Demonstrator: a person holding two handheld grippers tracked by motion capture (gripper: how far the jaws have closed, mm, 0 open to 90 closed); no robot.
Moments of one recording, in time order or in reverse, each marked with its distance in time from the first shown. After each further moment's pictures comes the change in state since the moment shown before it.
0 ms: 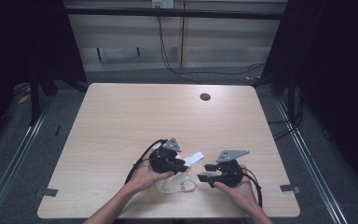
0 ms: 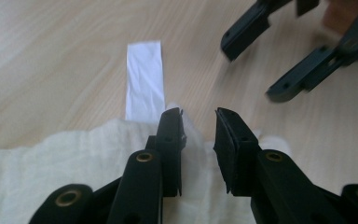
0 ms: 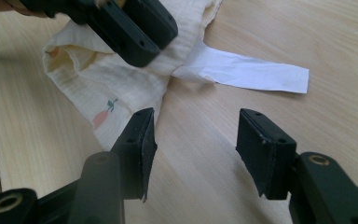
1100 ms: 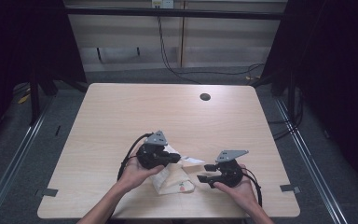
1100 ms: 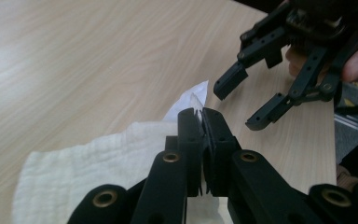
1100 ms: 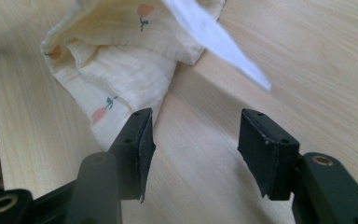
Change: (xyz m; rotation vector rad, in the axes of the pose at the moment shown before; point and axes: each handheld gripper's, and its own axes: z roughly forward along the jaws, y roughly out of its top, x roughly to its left) left arm 0.002 0.000 -0.063 -0.210 0.008 -0.029; right arm 0.001 0.002 0.001 0.017 0.008 -0.015
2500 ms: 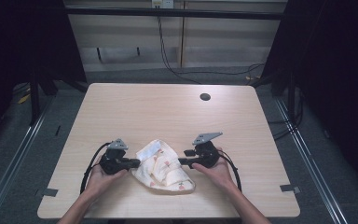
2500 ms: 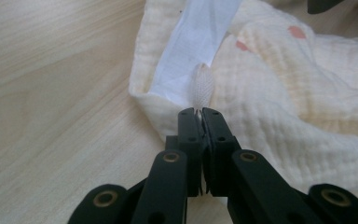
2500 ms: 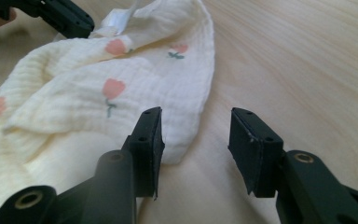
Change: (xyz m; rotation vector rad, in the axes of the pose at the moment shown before) left arm 0.061 -0.099 -0.044 0.137 0.189 -0.215; right arm -0.014 0.056 0.064 -0.007 0.017 -0.027
